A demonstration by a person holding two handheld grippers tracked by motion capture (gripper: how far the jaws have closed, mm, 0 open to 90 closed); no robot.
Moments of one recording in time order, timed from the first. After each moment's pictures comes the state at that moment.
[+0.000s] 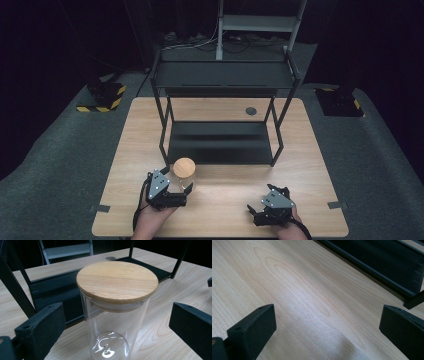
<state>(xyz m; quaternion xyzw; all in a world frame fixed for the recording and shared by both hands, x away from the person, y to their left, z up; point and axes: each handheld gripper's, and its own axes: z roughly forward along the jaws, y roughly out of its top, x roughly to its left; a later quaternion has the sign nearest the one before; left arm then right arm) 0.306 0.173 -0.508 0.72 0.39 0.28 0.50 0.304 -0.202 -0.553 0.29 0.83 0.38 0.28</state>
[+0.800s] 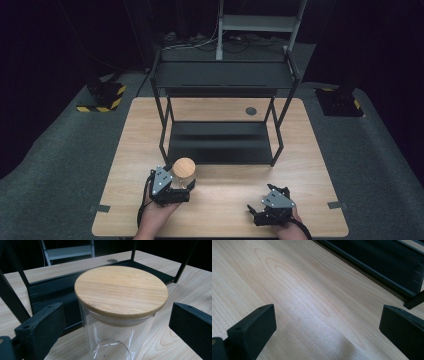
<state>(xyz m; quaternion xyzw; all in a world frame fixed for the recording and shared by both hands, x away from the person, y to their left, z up) 0.317 0.164 -0.509 0.71 0.39 0.28 0.51 0.304 -0.203 -0.553 0.29 0.83 0.38 0.28</state>
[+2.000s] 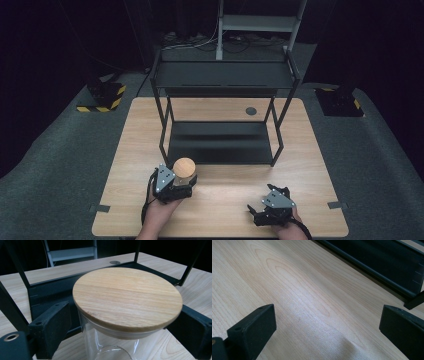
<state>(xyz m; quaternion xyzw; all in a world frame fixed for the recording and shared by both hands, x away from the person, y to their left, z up) 0.324 0.160 -0.514 0.70 0.40 0.29 0.51 0.304 -0.204 -0.553 0.29 0.83 0.39 0.28</state>
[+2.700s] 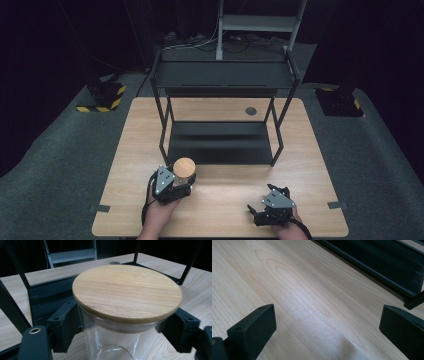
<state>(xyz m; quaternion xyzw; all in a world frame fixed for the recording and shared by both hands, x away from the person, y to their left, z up) 0.322 0.160 -0.518 0.70 0.39 0.30 0.52 0.304 -0.204 -0.553 0.29 0.83 0.39 0.27</state>
